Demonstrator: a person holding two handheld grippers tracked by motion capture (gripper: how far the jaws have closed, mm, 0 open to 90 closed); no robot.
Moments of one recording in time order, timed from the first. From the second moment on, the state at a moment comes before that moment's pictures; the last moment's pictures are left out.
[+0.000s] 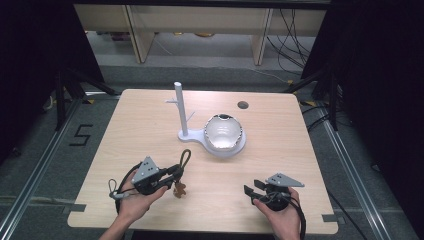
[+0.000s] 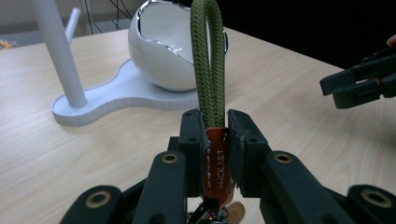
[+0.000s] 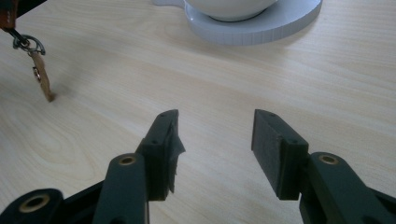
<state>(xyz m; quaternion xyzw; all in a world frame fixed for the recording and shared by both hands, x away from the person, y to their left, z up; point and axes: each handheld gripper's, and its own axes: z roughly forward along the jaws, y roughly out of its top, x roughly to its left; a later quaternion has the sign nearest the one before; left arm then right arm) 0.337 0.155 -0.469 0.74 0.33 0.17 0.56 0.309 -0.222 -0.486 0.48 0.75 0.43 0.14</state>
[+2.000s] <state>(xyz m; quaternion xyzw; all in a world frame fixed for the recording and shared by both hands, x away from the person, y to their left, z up) 0.354 0.180 -0.418 0.68 0.32 0.26 0.61 0.308 -0.218 -0.486 0.48 0.75 0.44 0.14</state>
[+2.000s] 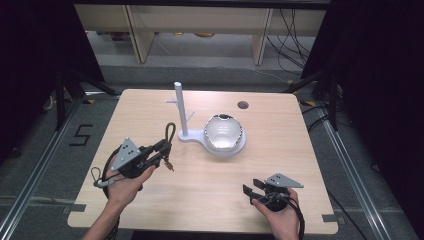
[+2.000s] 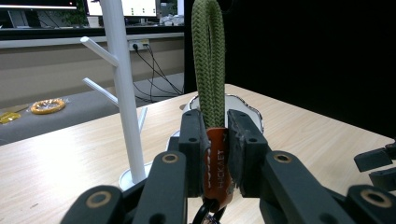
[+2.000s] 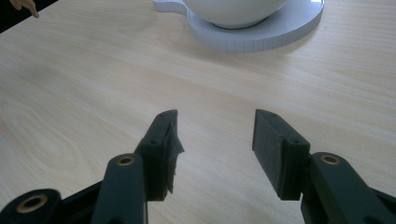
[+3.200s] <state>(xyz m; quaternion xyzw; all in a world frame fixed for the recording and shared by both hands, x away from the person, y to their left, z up) 0.381 0.187 -0.407 0.67 0.34 0.29 0.59 0.308 -0.218 -0.485 0.47 0.75 0.44 0.15</state>
